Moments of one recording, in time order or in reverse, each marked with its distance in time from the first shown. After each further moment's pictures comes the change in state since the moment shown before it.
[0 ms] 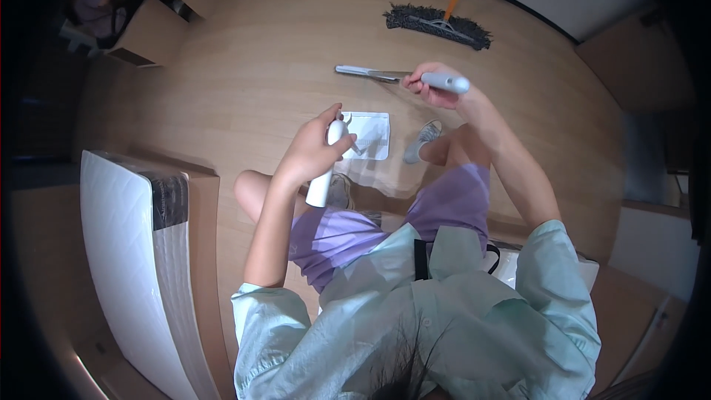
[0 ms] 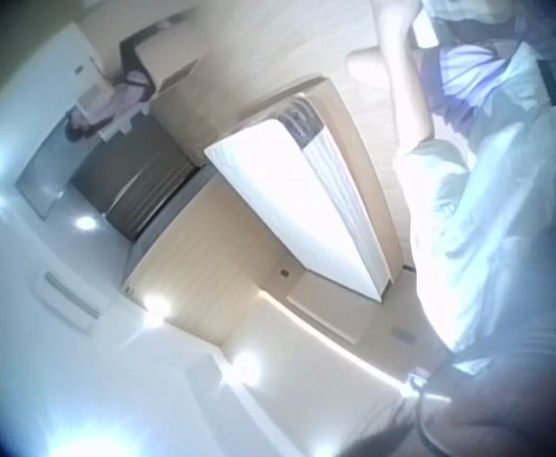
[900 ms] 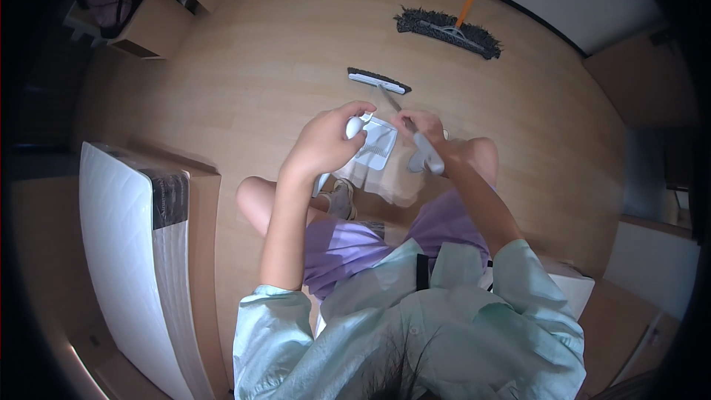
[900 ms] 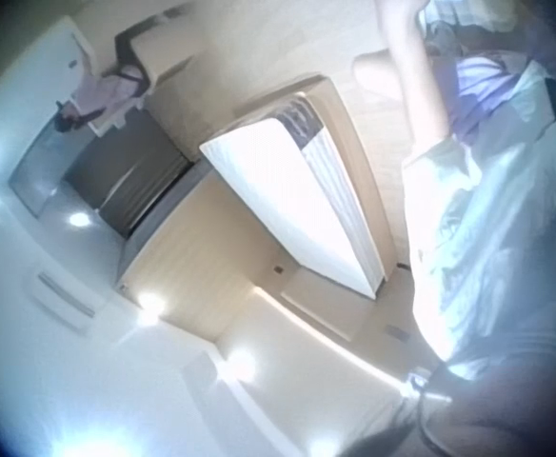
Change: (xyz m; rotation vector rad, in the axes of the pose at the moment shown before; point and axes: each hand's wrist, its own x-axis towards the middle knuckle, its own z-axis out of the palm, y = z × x) left_hand 0.037 0.011 -0.021 0.294 0.019 0.212; right_hand 0.124 0.084 -0.108 -1.456 0.425 -0.953
